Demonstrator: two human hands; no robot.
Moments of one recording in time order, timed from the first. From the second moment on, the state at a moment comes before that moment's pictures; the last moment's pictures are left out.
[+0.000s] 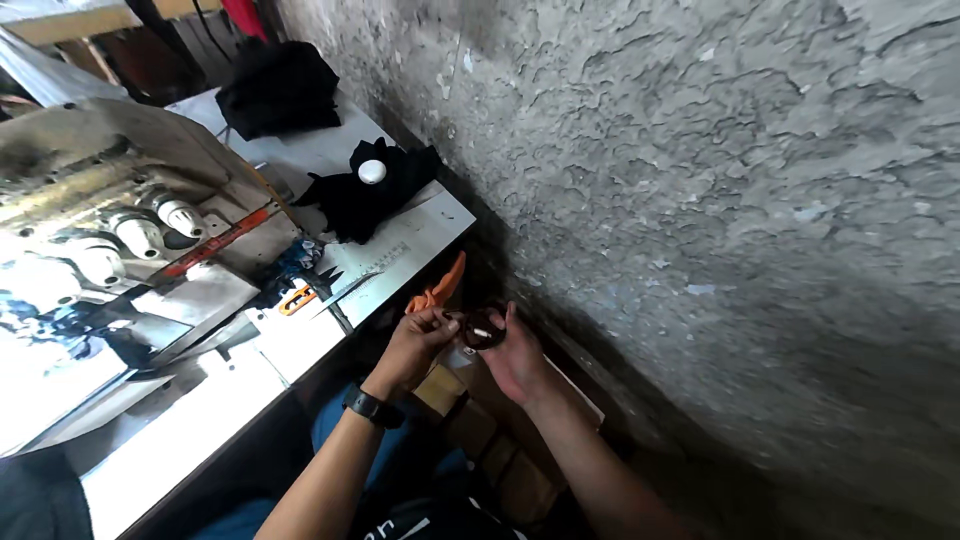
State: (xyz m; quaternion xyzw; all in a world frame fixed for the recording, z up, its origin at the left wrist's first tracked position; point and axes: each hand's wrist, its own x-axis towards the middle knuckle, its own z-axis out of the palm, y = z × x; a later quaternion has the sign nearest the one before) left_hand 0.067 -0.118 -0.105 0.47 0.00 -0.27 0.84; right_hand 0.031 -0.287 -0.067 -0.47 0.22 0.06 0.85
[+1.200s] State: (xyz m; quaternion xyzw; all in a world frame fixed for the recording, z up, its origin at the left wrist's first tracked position) left_hand 0.082 -0.108 -0.099 0.77 -0.09 -0.13 0.62; right_hand 0.092 -0.269 -0.071 -0.39 0.25 0.13 0.88
